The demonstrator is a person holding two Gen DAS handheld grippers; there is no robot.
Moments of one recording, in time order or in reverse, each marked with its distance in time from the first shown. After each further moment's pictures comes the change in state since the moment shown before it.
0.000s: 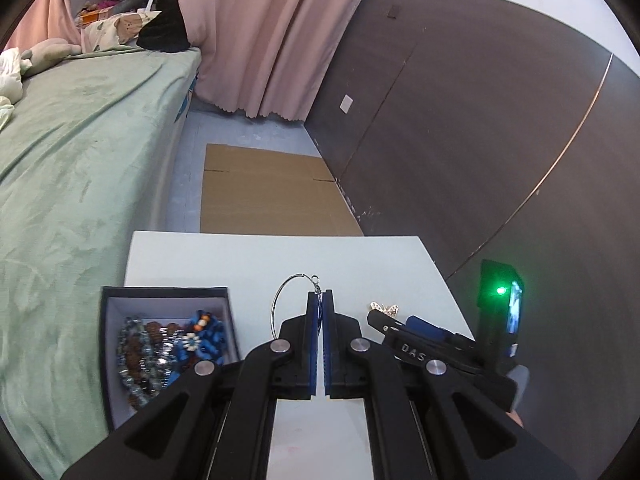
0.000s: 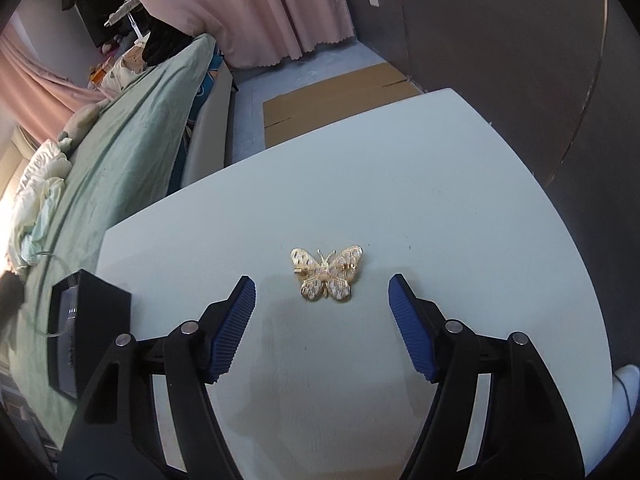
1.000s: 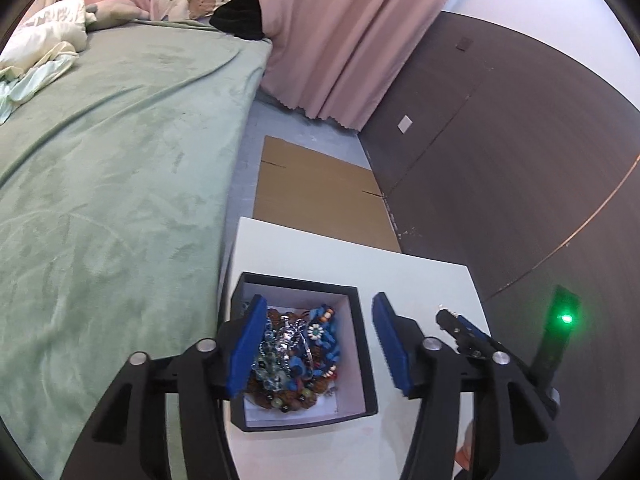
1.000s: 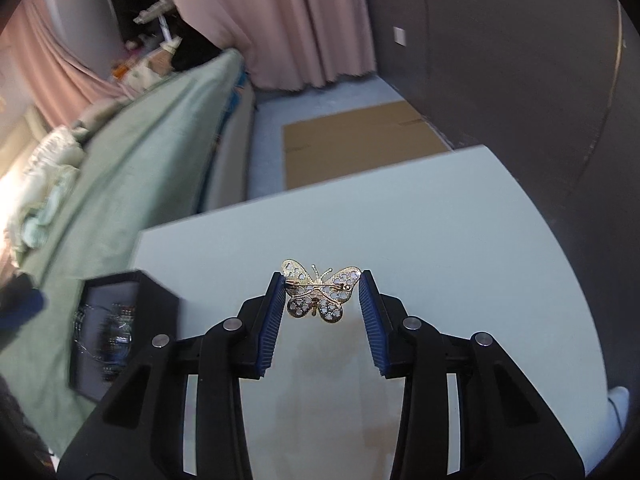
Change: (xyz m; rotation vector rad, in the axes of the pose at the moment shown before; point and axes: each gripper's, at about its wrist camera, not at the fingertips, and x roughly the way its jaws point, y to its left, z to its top) left arm -0.044 0.091 -0.002 -0.196 -0.014 0.101; right arm -0.035 0.066 -0.006 -0.090 -0.117 0.048
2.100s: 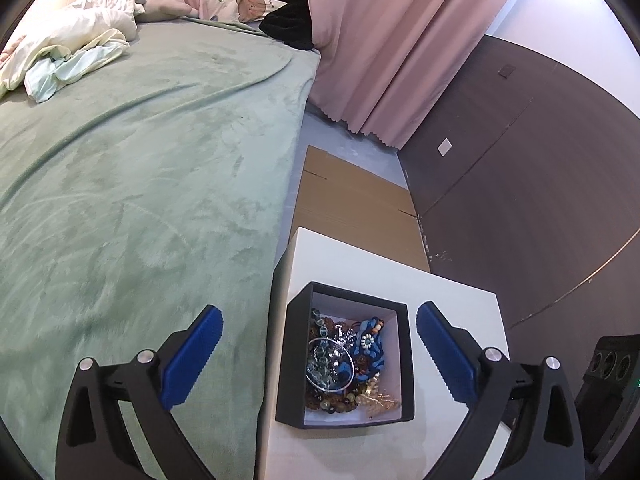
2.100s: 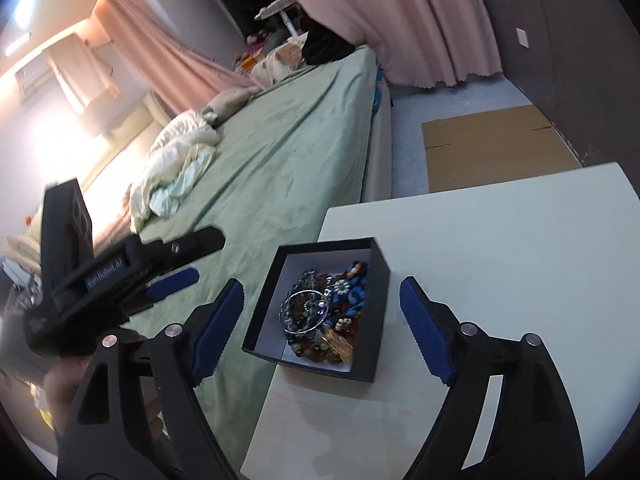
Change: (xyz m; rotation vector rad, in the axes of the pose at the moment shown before) left arm -0.022 0.029 0.001 -0.096 -0.047 0.109; right arm -0.050 0.069 -0.014 -0.059 0.034 0.439
